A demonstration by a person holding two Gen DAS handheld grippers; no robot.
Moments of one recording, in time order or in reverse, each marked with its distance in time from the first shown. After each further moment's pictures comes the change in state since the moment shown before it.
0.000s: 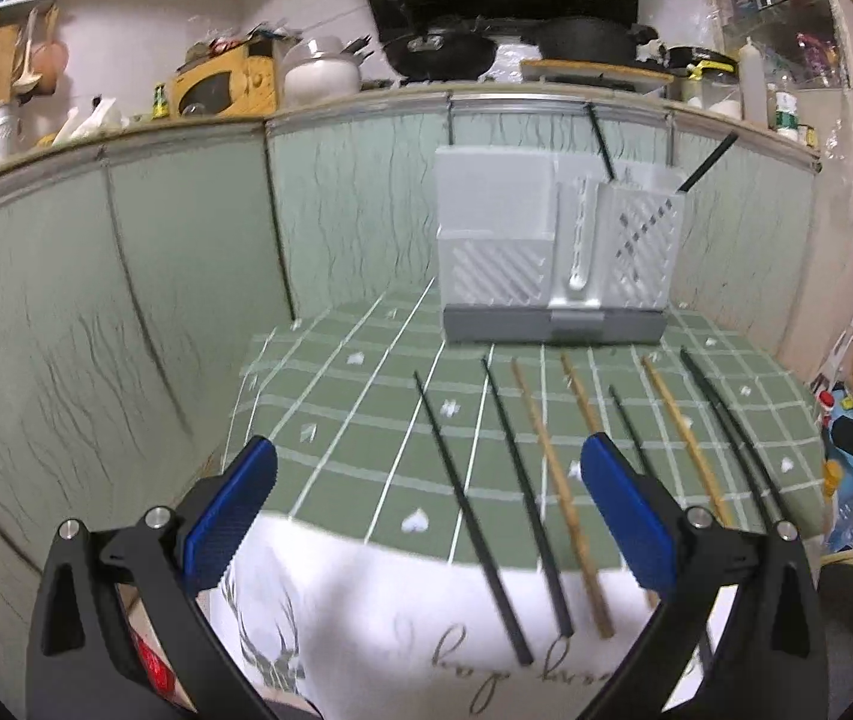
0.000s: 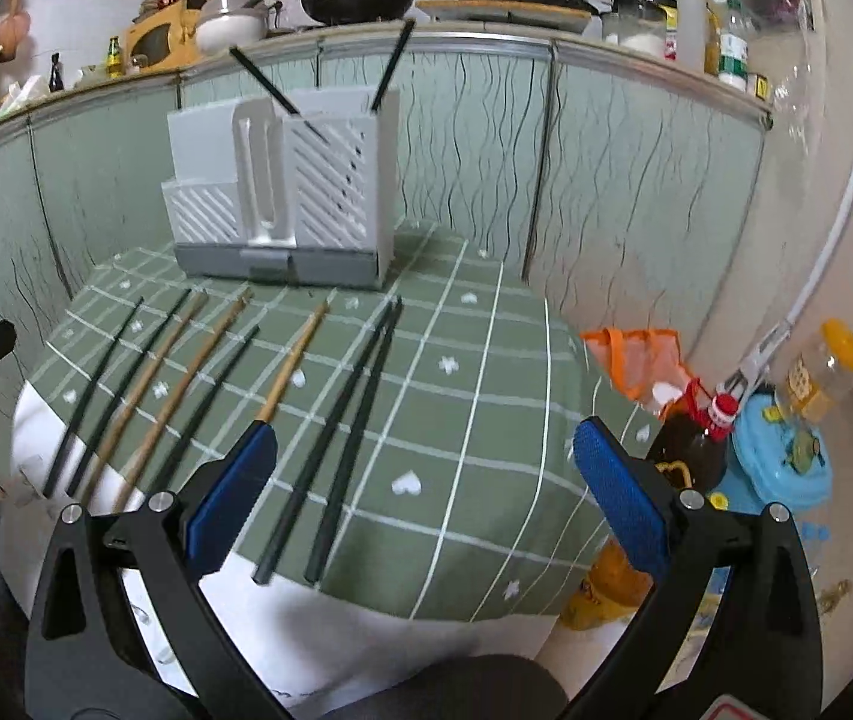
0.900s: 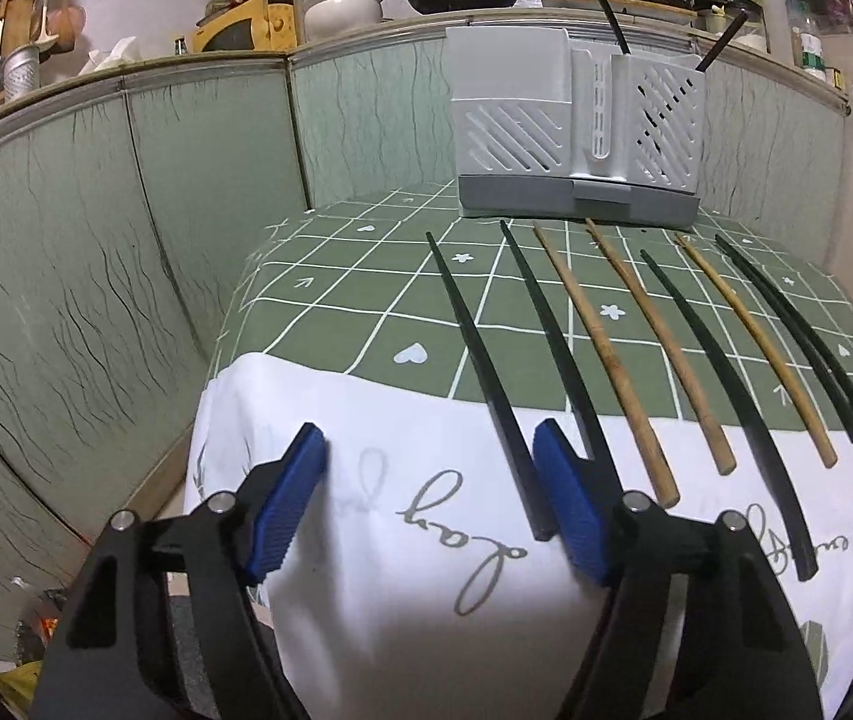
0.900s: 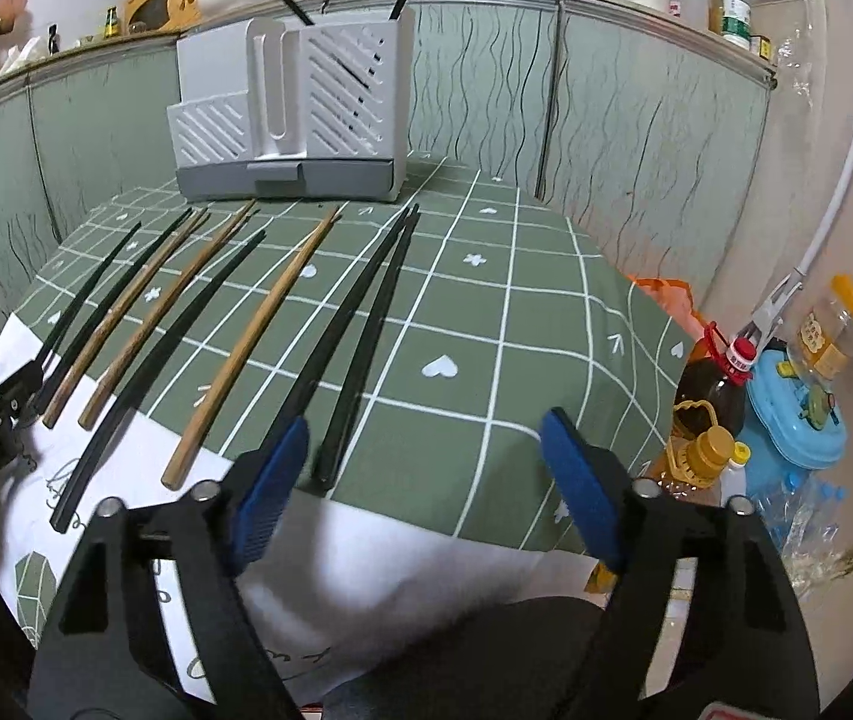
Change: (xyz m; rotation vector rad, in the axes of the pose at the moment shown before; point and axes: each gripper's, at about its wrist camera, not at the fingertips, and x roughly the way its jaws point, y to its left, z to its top) left arm 0.024 -0.019 -0.071 0.007 0.098 0.101; right arm 0.021 0.019 -0.048 -0.003 0.055 0.004
